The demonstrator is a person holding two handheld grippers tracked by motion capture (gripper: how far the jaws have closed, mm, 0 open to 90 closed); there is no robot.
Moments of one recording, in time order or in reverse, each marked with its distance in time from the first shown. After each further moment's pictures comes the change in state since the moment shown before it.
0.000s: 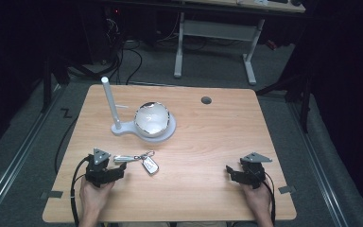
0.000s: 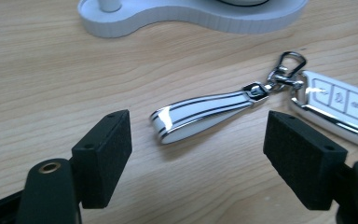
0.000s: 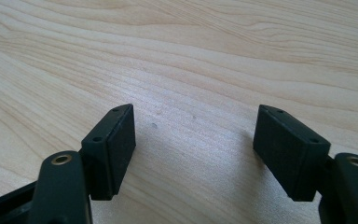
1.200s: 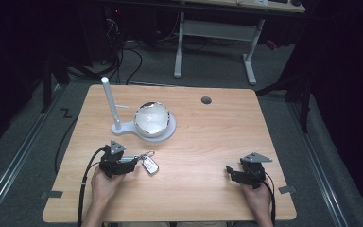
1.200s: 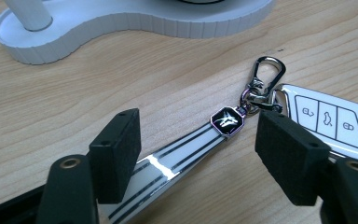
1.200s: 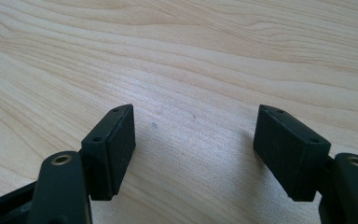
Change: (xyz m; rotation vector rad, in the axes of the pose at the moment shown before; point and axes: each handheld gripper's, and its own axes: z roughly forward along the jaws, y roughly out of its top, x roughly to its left) left arm -0.015 0.024 0.037 0.069 -0.088 0.100; right arm 0.000 0.000 0.000 -0.001 0.001 0.002
